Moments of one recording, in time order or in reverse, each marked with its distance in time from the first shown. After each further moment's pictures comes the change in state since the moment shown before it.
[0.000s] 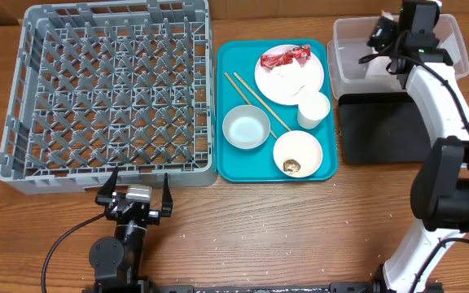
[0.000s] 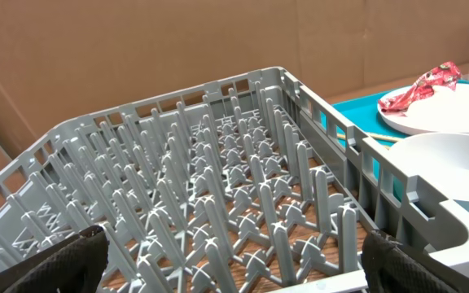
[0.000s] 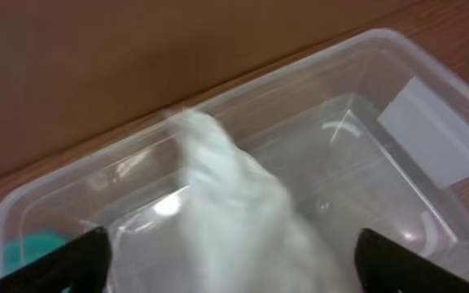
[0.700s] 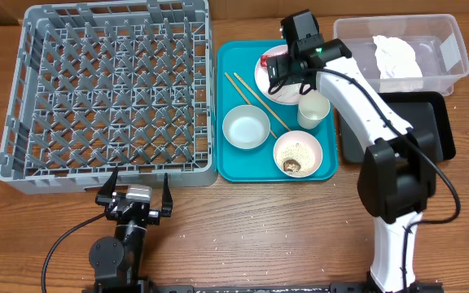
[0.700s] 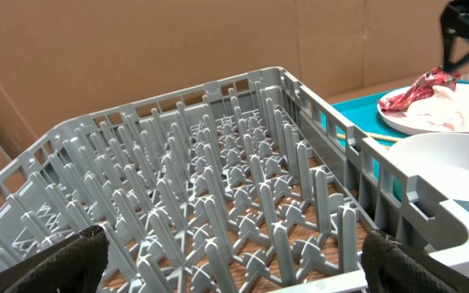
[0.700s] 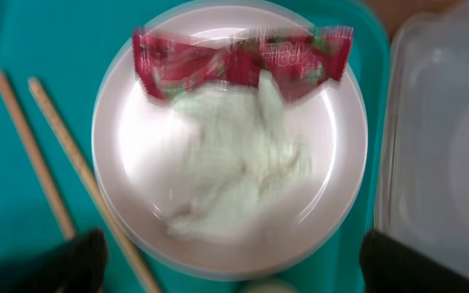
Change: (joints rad) left arm 0.000 0.000 0.000 0.000 0.000 0.000; right arm 0.410 0.153 0.305 -0.564 -0.078 -0.158
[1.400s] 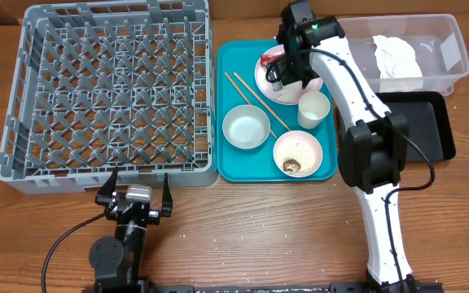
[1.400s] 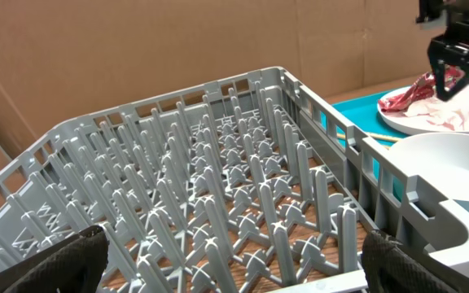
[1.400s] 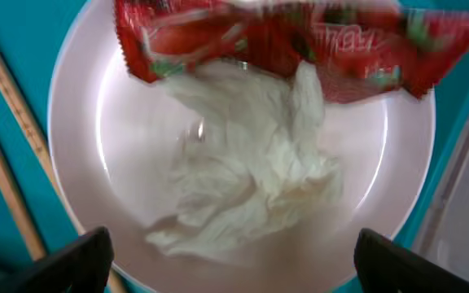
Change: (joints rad) left arm 0.000 0.000 0.000 0.000 0.000 0.000; right arm -0.047 0.319 0.427 -0.277 -0.105 -0.159
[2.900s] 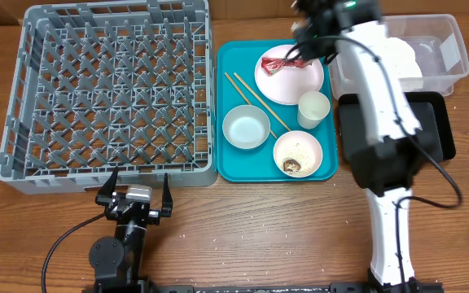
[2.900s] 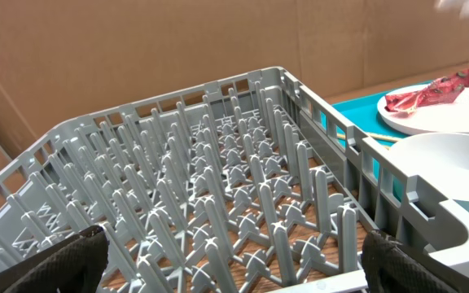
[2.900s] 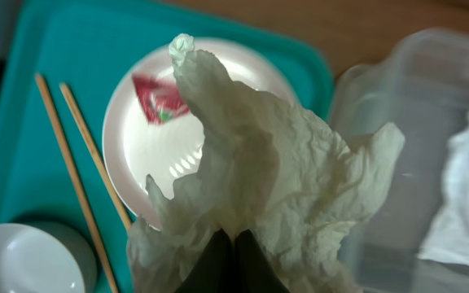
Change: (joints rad) left arm 0.000 0.000 0.000 0.000 0.000 0.000; right arm -0.066 -0.089 0.291 -0.230 -0.002 -0.005
